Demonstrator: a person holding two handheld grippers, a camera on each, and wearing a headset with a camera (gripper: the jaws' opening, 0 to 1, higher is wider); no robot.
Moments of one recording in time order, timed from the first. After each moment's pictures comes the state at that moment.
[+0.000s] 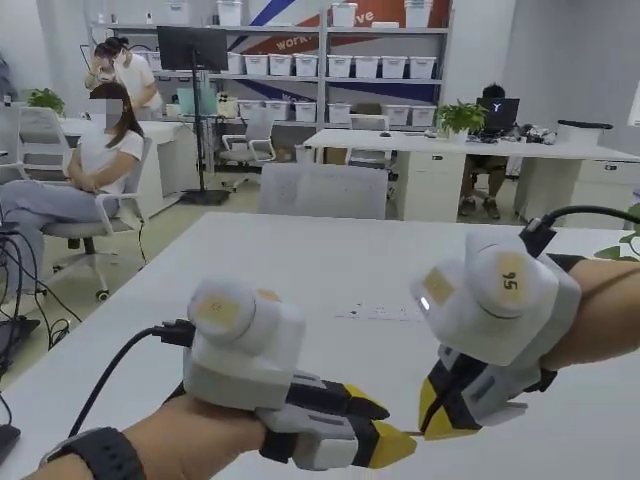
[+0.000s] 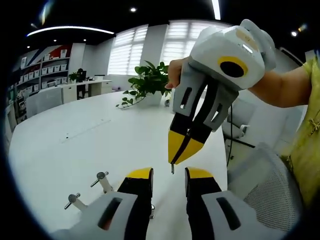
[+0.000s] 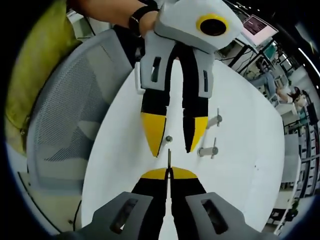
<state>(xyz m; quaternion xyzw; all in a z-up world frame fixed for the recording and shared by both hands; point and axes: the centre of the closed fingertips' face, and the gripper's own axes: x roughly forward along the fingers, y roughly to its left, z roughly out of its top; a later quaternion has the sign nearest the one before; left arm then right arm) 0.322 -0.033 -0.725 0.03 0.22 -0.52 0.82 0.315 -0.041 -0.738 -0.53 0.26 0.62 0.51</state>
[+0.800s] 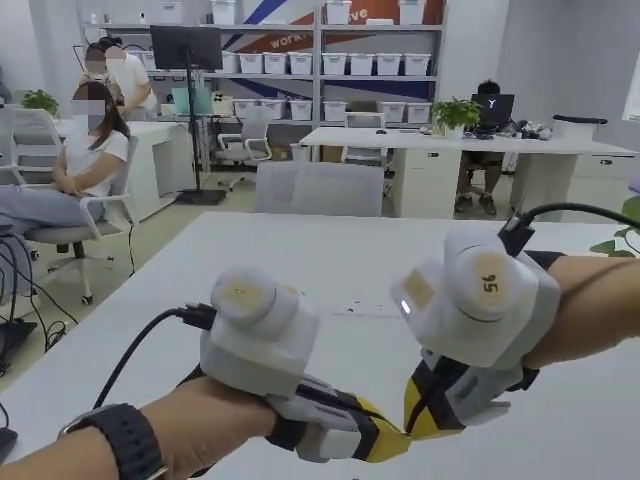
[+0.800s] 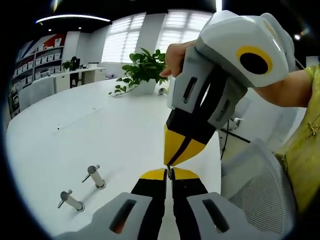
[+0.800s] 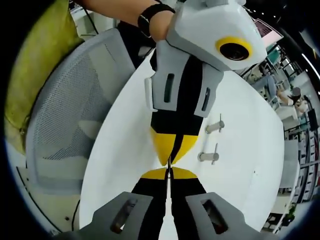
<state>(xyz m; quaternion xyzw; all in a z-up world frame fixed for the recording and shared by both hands) 0.315 -0.039 -0.736 0.03 0.27 -0.55 0.79 0.310 -0.033 -0.739 -0.54 0.25 0.63 0.50</state>
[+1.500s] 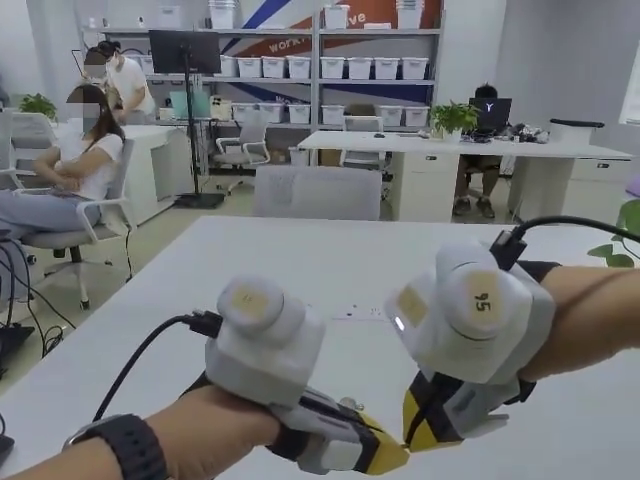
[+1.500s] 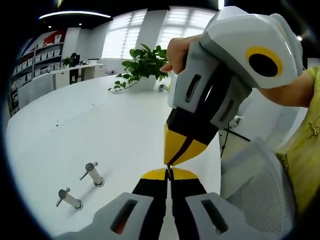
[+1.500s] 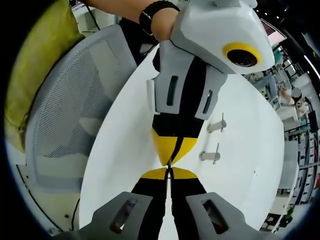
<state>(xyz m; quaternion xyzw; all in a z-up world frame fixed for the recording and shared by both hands) 0.315 -0.041 -0.741 0.04 0.28 -0.54 0.79 0.310 -0.034 -0.742 -0.55 0.25 0.63 0.49</state>
